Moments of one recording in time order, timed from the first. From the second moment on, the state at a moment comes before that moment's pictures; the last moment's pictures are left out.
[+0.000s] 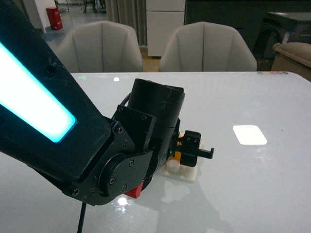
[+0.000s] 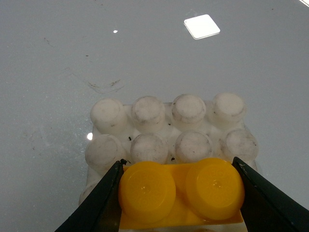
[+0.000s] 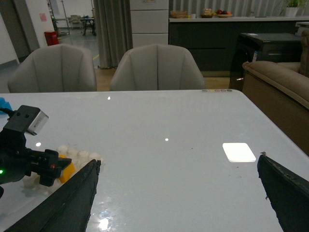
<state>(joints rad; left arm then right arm) -0.59 2.27 1.14 0.58 -0.22 -0.13 0.00 0.00 0.01 0.00 0.00 0.00</state>
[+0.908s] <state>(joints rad) -0.60 2.13 1.10 0.63 -0.18 -0.15 0.00 0.00 0.01 0.00 0.00 0.00</state>
